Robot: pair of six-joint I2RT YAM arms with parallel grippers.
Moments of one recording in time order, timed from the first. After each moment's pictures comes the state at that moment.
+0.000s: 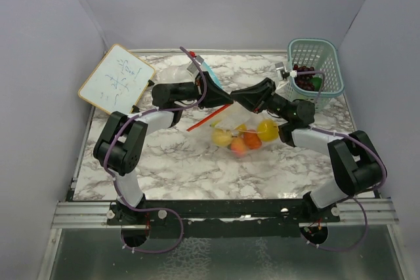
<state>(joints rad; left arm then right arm) -0.44 1.79 1.03 1.51 1.15 -1.16 0.38 1.54 0.68 1.46 -0.75 0.90</state>
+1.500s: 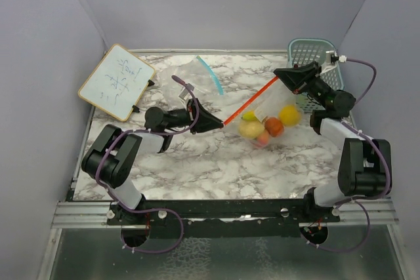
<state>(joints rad) -0.42 1.64 0.62 1.51 1.08 -1.00 -0.06 1.47 0.76 1.45 -0.89 1.07</state>
